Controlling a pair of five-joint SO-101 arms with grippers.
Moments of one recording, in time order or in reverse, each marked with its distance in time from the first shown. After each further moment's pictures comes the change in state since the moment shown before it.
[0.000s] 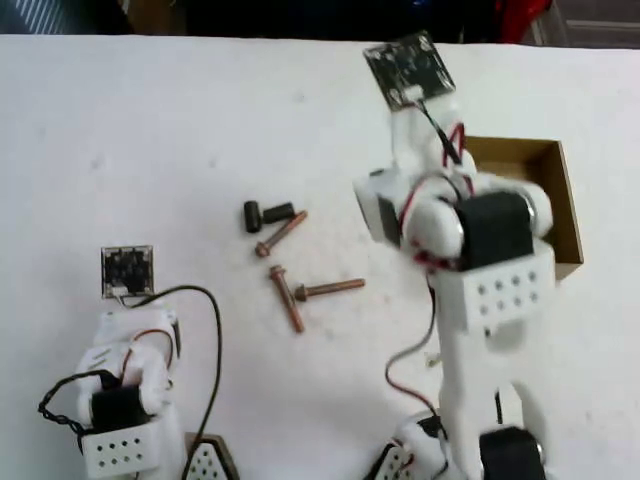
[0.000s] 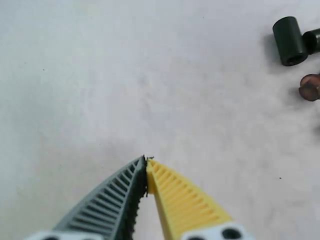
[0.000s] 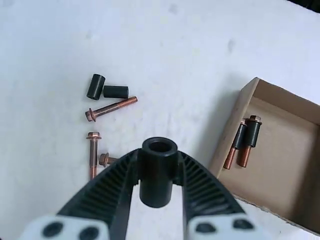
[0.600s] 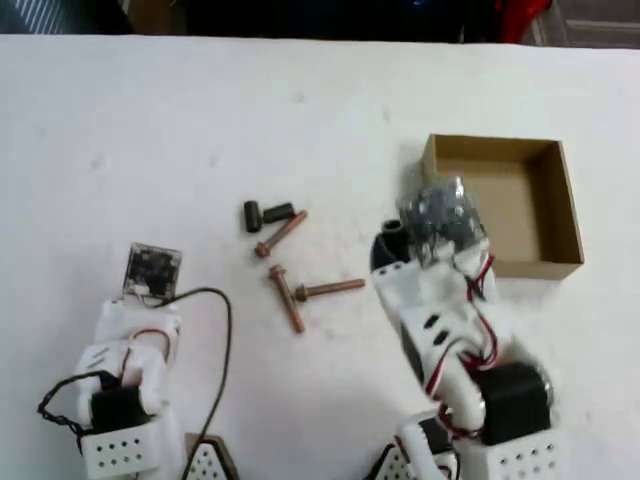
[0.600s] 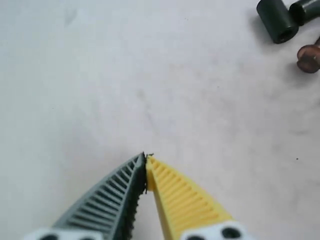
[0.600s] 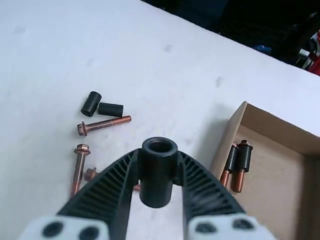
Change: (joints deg) left arm 0.0 0.0 0.3 -2.5 -16.6; right arm 0.2 -46.3 51.5 -25.1 4.1
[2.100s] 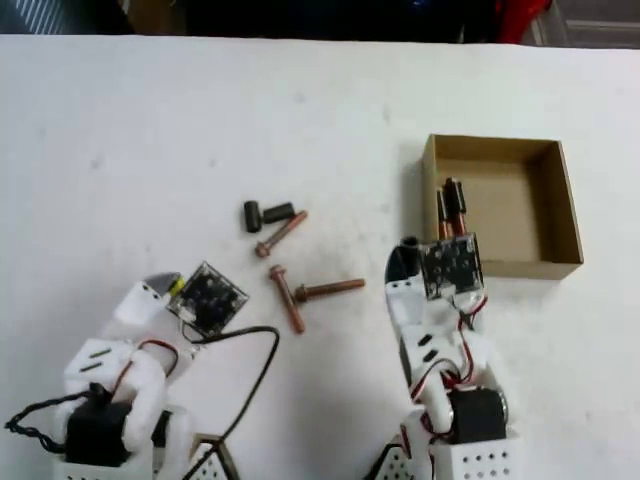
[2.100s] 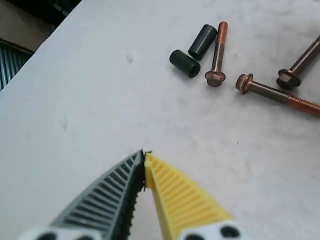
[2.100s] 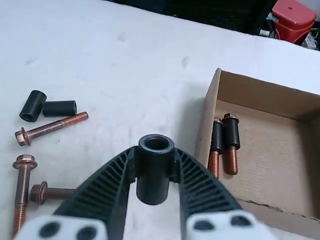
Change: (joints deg) left arm 16.4 8.5 -28.0 16.4 -17.1; right arm 8.3 -27.8 40.4 -20.8 -4.1
